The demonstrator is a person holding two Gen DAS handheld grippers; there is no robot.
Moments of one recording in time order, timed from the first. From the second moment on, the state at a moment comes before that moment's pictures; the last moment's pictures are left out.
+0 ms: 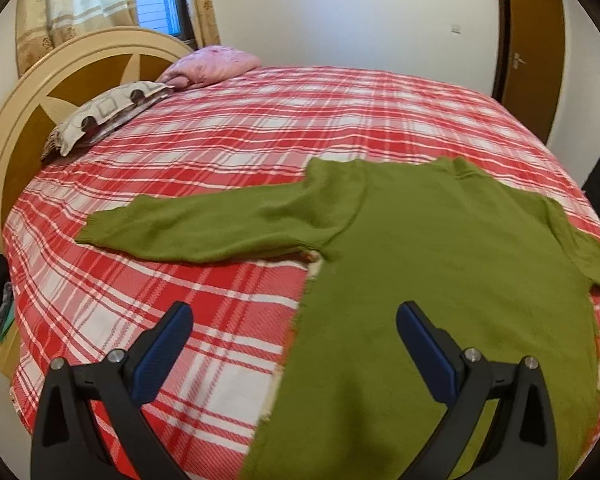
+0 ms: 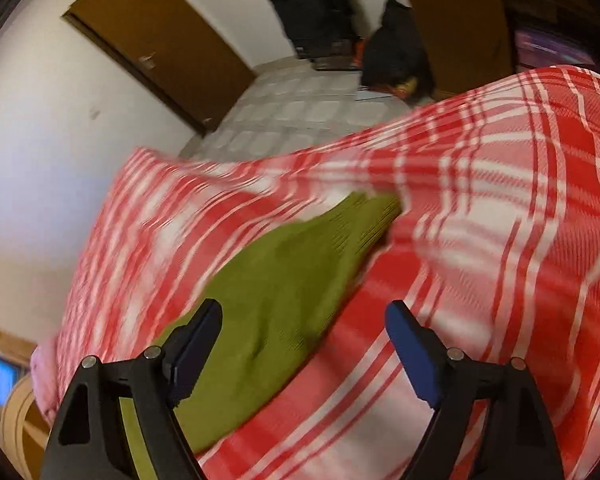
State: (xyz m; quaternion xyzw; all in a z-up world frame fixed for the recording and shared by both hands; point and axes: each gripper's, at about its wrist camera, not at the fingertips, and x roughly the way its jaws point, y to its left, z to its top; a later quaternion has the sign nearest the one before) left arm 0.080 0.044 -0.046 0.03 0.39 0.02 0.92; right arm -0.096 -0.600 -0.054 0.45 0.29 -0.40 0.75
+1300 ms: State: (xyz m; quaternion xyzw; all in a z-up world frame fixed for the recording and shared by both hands) left arm 0.096 0.088 -0.045 -0.02 0.39 0.05 0.92; right arm 0.105 -0.250 0.063 0.03 0.31 -0.08 0.95
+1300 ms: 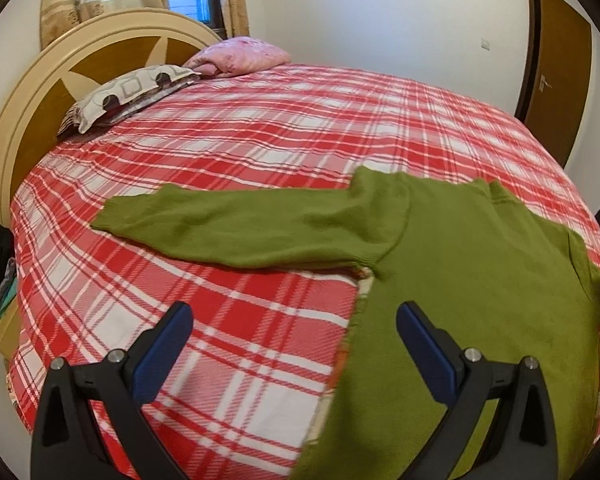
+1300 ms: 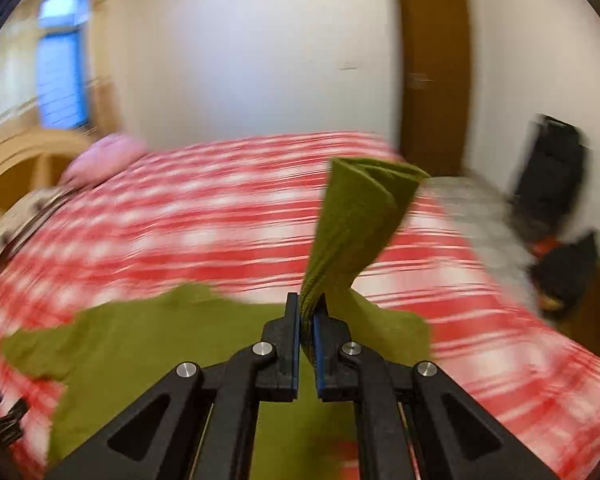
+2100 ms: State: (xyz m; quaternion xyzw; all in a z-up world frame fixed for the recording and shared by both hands) left arm 0.104 0.170 -0.068 -0.05 0.39 0.11 0.91; right arm 0.138 -0.064 -0.074 0.06 0.42 0.20 0.88
